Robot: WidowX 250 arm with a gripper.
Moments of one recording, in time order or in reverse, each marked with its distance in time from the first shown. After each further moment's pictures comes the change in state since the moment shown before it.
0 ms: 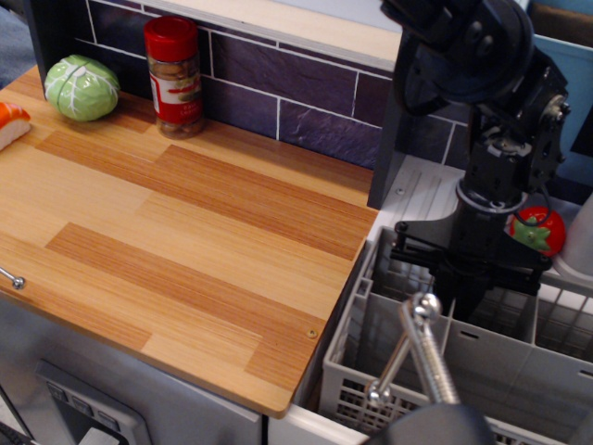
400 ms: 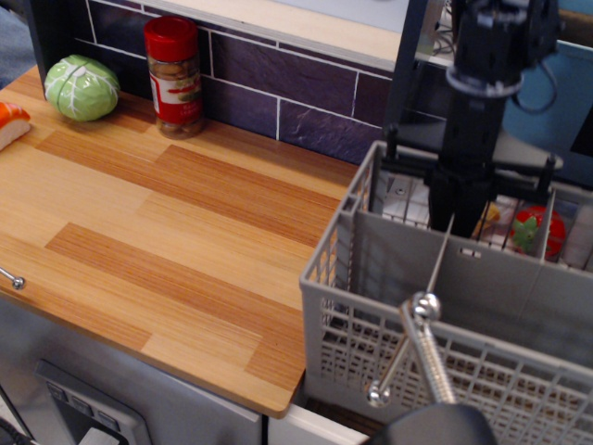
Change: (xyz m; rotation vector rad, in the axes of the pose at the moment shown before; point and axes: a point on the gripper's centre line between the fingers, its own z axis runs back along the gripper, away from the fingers) arm 0.002 0.014 0.074 -0.069 -0.005 -0.072
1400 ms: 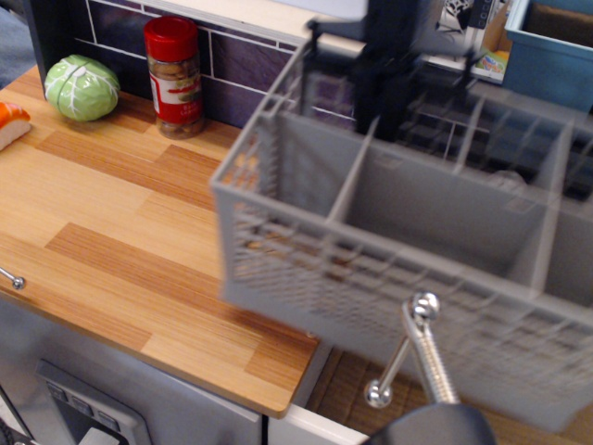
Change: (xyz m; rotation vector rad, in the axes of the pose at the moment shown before) arm 0.010 0.066 0.033 0.071 -0.029 0.031
